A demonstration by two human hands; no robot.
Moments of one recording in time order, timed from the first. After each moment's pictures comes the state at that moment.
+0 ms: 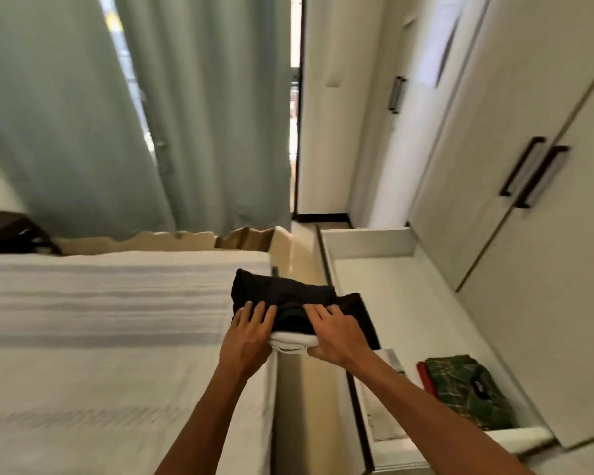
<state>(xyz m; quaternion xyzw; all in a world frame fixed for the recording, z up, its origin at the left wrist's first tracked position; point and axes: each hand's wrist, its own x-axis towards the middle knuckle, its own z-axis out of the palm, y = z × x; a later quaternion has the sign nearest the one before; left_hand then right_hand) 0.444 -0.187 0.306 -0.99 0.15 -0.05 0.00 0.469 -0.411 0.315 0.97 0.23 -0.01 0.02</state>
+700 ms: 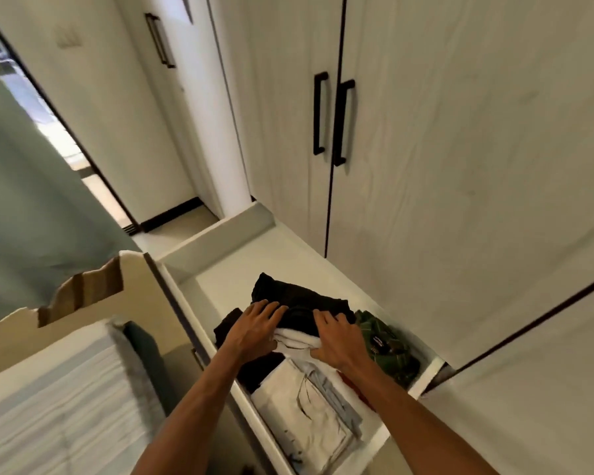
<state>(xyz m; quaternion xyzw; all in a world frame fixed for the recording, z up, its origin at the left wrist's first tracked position) 0.701 -0.534 0.232 -0.84 0.53 0.10 0.07 0.551 -0.712 0.214 0.98 -0.14 -0.11 -0.06</state>
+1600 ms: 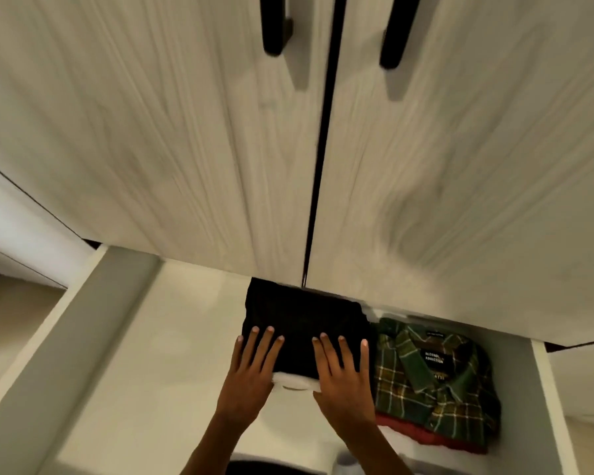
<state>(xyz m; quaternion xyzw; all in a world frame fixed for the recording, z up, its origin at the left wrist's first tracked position) 0.945 -0.691 -0.066 -0.68 0.73 0.07 -0.02 0.740 -0.744 -0.045 0.87 -0.49 -0.04 -0.07</state>
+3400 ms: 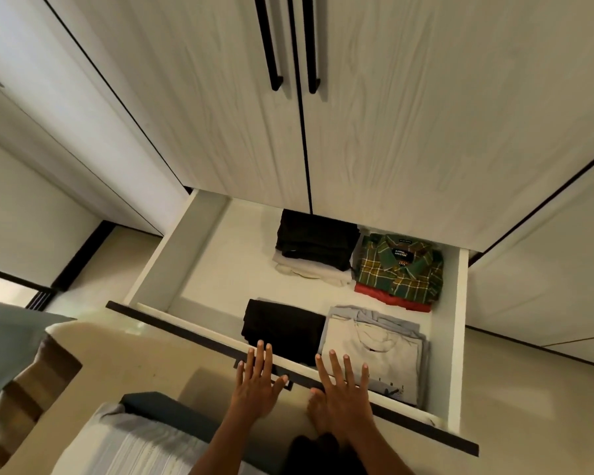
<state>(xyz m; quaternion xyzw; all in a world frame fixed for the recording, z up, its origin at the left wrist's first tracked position) 0.825 -0.393 0.052 -0.79 0.53 0.29 0.06 0.606 -0.473 0.049 0.83 -0.45 -0.21 -0.25</state>
